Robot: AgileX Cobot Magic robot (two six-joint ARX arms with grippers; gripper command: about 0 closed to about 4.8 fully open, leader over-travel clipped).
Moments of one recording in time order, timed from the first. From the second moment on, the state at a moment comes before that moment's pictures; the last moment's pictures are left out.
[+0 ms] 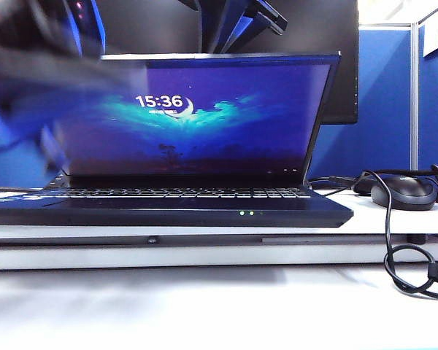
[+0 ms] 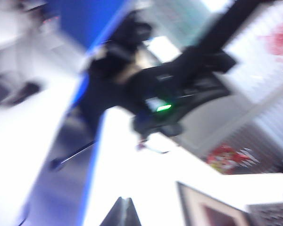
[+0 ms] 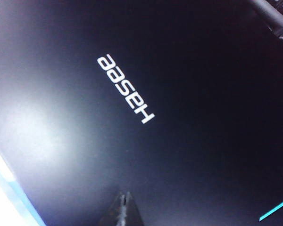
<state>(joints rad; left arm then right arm) -0.47 1.19 0.32 0.62 1.27 -0.41 0.73 1.78 1.87 -1.17 -0.17 -0.06</state>
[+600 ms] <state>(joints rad) -0.40 1.10 0.35 1.42 1.15 -1.03 0.73 1.78 1.87 -1.23 -0.17 -0.06</state>
